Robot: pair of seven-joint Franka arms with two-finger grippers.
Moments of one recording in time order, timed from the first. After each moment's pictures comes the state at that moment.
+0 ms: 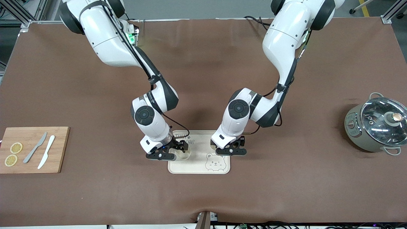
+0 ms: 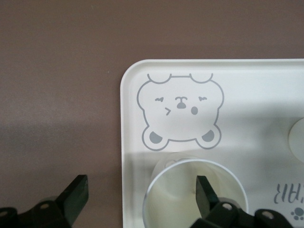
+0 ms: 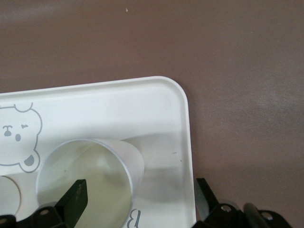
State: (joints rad) left arm -0.62 0.89 0.05 -1.29 0.01 2.37 -0.57; right arm 0.47 0.84 0.03 -1.39 0.04 2.46 0.54
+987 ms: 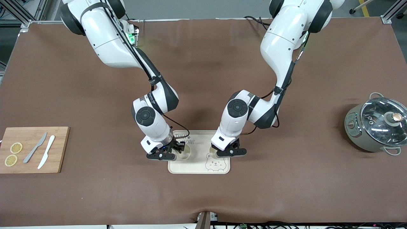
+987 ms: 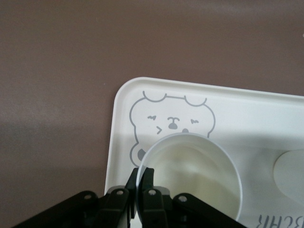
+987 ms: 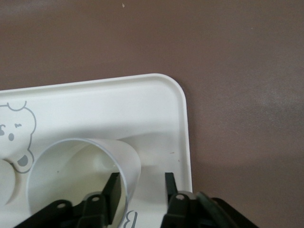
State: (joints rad) left arm -0.62 0.91 0.05 -1.28 0.02 2.45 -0.71; right arm 0.48 0.85 0.02 -1.39 0.04 2.47 0.54
